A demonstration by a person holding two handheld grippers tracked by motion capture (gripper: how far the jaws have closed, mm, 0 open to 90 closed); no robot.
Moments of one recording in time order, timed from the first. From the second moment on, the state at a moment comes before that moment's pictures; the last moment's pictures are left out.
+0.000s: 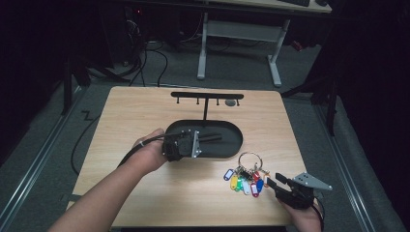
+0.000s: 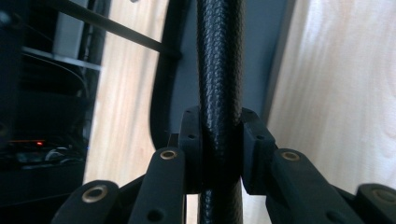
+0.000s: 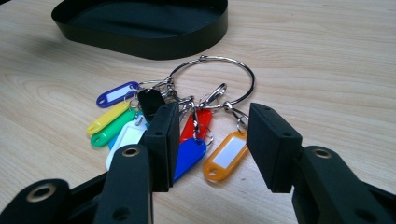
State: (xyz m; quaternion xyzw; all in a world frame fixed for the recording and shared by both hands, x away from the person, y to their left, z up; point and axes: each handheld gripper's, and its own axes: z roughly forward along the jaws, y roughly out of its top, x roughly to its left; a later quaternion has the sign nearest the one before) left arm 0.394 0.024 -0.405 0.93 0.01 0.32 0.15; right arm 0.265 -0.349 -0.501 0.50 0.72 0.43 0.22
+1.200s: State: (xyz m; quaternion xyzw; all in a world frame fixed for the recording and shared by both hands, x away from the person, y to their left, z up) left arm 0.436 -0.027 -0.442 0.92 -0.04 0.36 0.14; right arm 0.263 -0.356 -0.499 0.51 0.71 0.44 0.22
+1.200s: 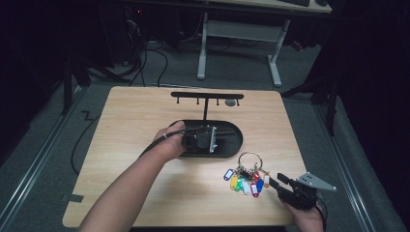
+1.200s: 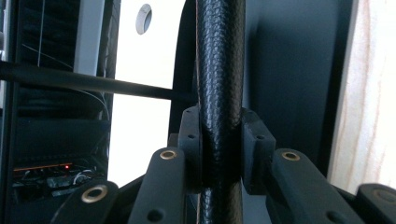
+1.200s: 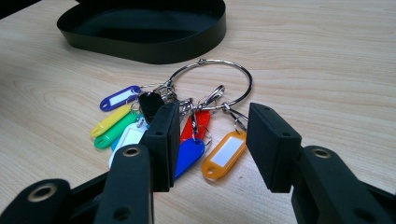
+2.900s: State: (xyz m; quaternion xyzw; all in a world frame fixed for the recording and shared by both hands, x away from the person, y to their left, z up) left arm 0.458 -0.030 -0.484 0.95 -0.02 0.30 0.10; right arm 0.263 -0.361 -0.504 0.51 0.71 0.44 0.20
